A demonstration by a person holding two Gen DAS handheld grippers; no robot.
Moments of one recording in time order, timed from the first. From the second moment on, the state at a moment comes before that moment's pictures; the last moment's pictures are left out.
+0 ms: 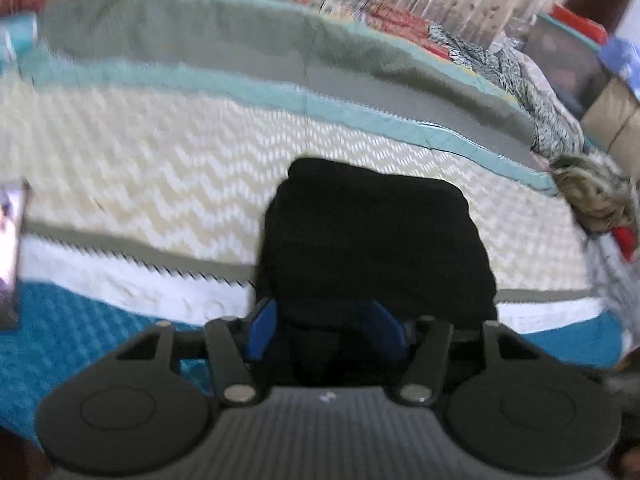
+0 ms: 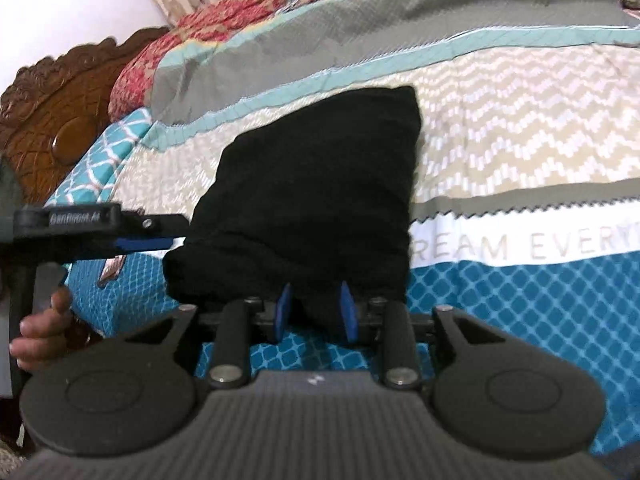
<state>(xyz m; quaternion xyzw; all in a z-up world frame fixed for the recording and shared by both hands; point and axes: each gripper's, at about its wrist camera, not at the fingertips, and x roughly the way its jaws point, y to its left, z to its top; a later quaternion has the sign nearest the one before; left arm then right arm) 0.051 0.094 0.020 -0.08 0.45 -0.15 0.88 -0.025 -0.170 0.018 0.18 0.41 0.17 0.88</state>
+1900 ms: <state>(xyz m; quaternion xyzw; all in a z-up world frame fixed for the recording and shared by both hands) -0.024 0.076 0.029 0.01 0.45 -0.03 0.89 -0.081 -0.182 0.030 0.25 0.41 0.11 0.87</state>
